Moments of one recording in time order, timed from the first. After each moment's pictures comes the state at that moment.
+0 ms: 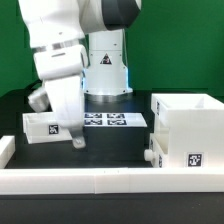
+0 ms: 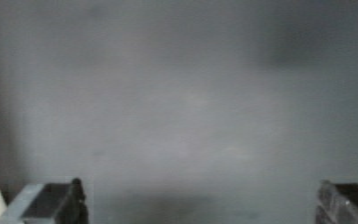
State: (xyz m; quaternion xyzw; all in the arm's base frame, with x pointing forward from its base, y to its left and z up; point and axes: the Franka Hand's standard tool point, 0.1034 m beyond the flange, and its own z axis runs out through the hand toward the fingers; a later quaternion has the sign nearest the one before) arm 0.534 -0.092 0.045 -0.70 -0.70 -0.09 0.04
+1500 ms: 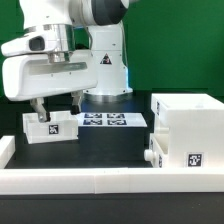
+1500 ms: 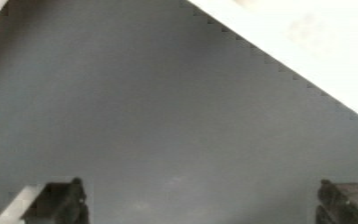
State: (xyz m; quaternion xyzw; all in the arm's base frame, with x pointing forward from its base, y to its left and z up) arm 0.482 -0.119 0.058 -0.93 -0.36 -0.09 0.02
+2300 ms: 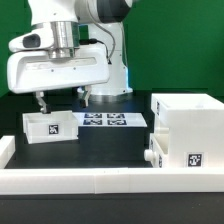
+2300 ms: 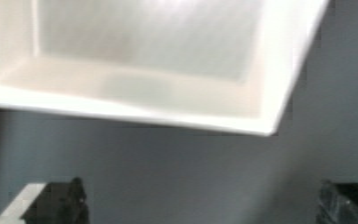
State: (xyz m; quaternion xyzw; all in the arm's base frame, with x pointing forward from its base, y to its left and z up) arm 0.433 -0.104 0.065 -0.98 -0.19 -0.06 0.03
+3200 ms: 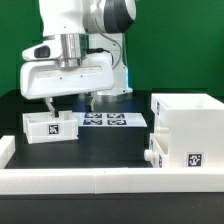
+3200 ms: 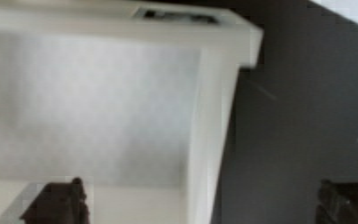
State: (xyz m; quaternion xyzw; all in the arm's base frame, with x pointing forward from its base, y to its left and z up) arm 0.390 -0.100 0.028 -0.98 -0.18 -0.07 0.02
